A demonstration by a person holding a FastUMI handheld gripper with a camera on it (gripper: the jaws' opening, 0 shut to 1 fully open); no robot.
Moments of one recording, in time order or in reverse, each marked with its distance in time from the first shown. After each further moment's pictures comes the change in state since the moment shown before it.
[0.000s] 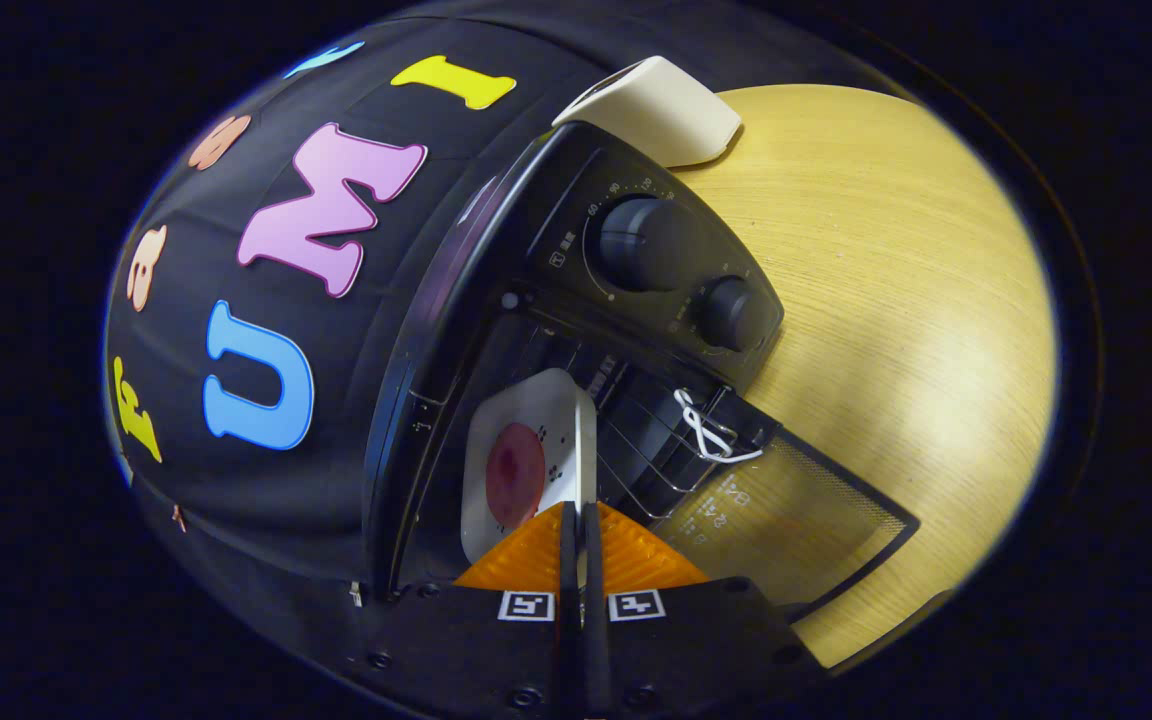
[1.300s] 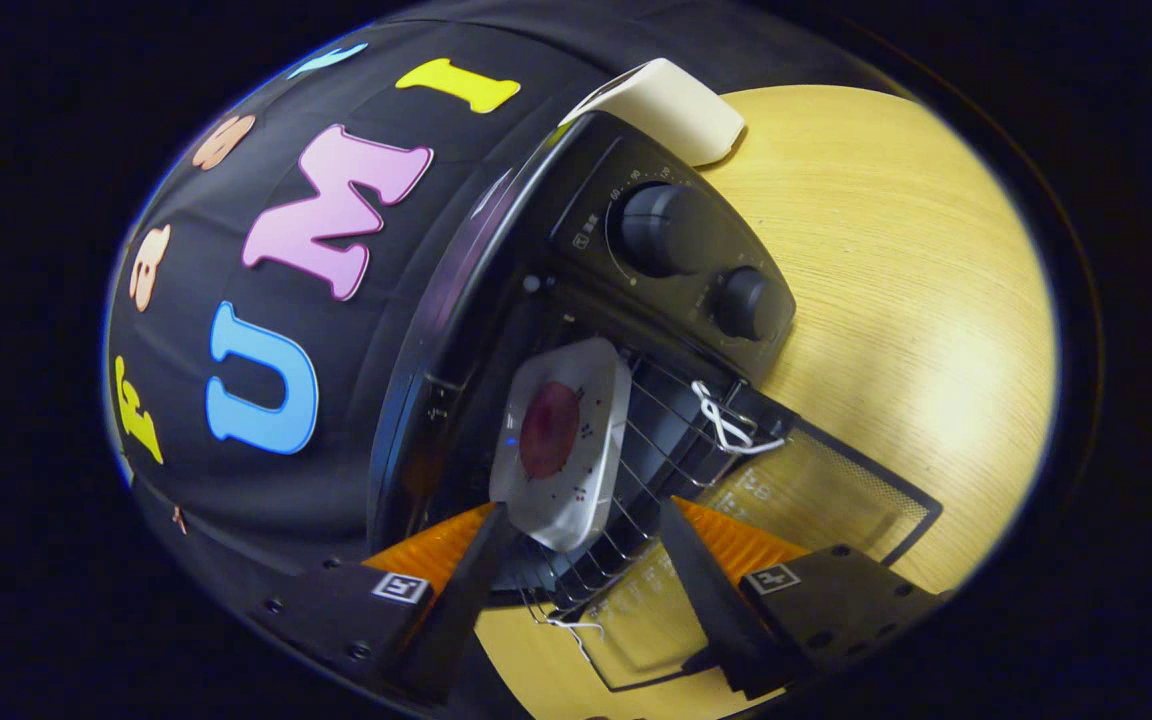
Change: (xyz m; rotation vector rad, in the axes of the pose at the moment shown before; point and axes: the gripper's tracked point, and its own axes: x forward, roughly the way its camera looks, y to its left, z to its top) arm -0.019 -0.002 -0.017 -0.081 0.037 -0.002
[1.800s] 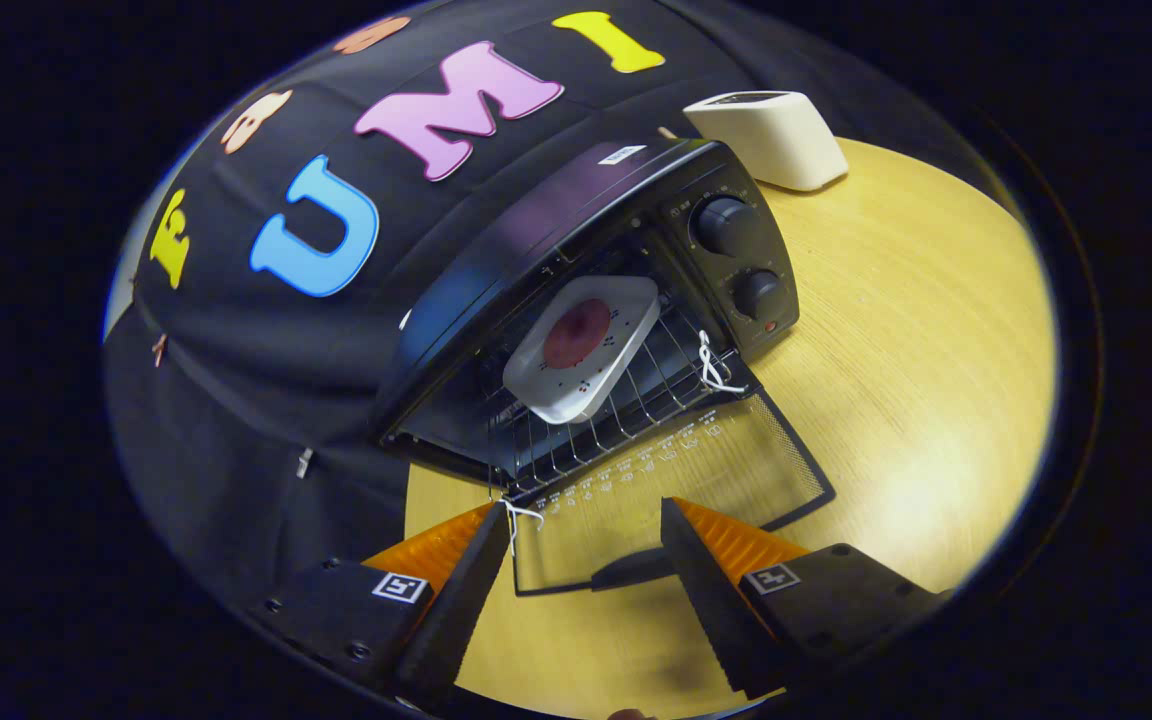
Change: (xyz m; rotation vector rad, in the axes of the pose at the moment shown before) arm -0.076 -0.021 -0.033 -0.454 0.148 0.061
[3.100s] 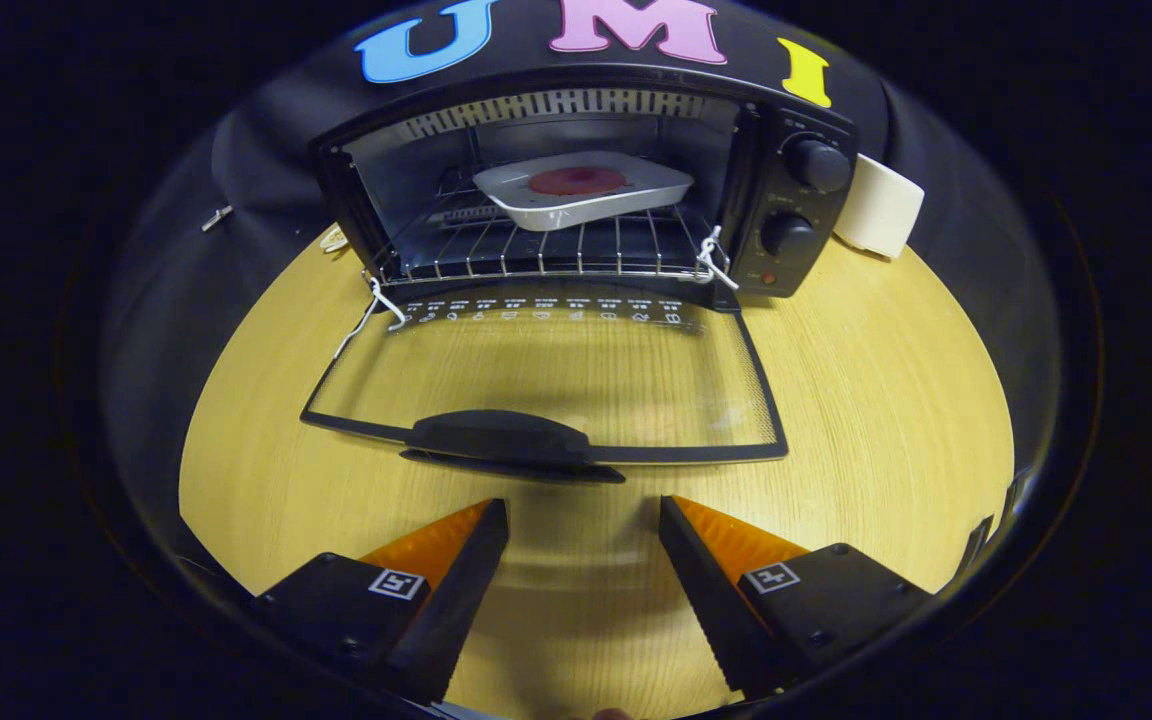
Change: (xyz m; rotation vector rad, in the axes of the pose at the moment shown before) arm 0.032 -0.080 -0.083 -0.558 0.180 -0.290
